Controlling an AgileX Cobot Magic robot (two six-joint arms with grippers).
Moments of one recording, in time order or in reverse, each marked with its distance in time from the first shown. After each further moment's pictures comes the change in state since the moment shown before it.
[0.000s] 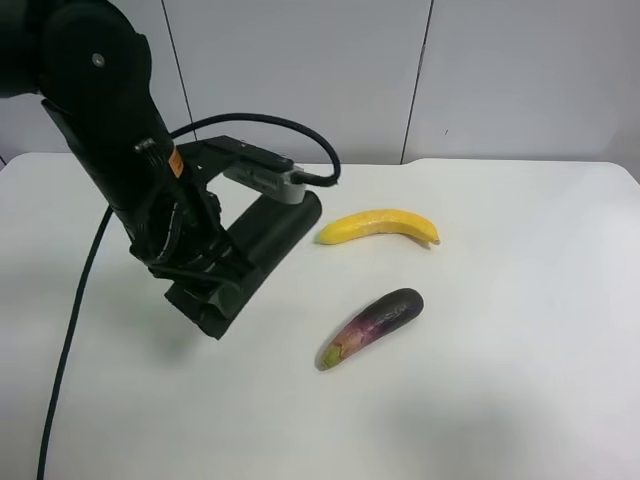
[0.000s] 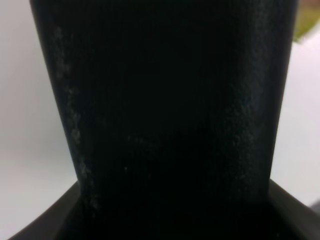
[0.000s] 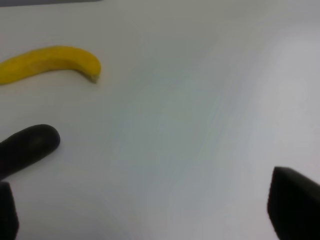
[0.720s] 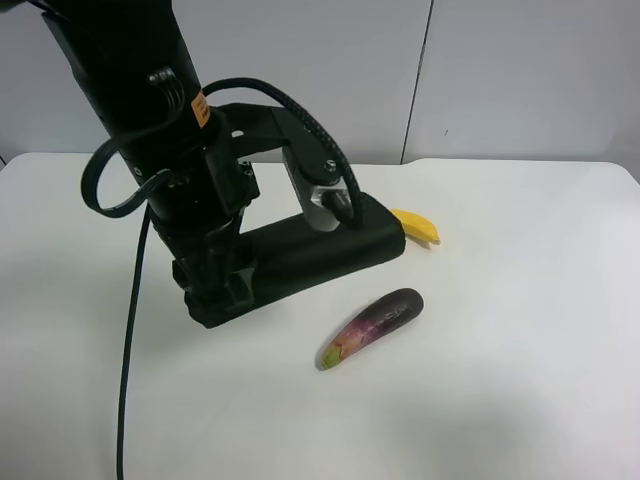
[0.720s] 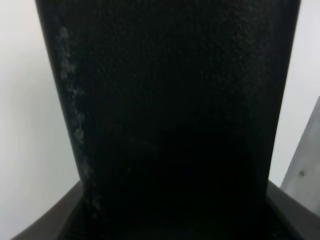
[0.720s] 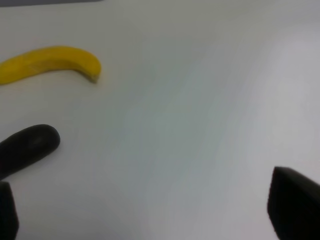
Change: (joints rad) left arm -0.114 0.000 -0.188 0.004 0.191 0.529; right arm 0.000 0.000 0.000 0.000 0.000 0.000
